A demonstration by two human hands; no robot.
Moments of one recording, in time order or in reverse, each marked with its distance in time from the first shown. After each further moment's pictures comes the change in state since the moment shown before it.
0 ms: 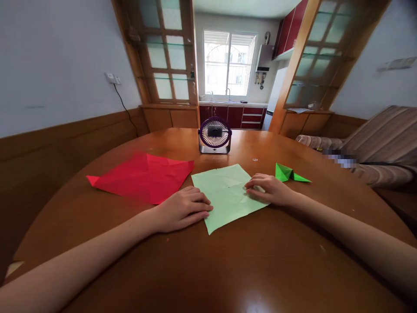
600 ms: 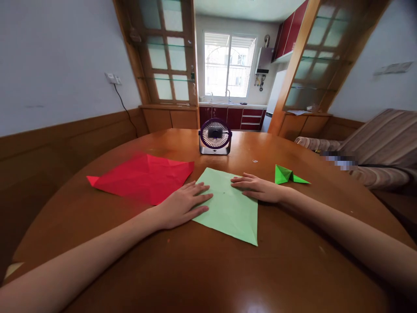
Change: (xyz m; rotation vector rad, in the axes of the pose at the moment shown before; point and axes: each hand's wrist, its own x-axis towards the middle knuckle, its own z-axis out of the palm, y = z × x) left_hand -0.003 -0.012 0.009 0.151 -0.070 -0.234; right_hand 0.020 0.018 0.006 0.030 -0.302 -0.136
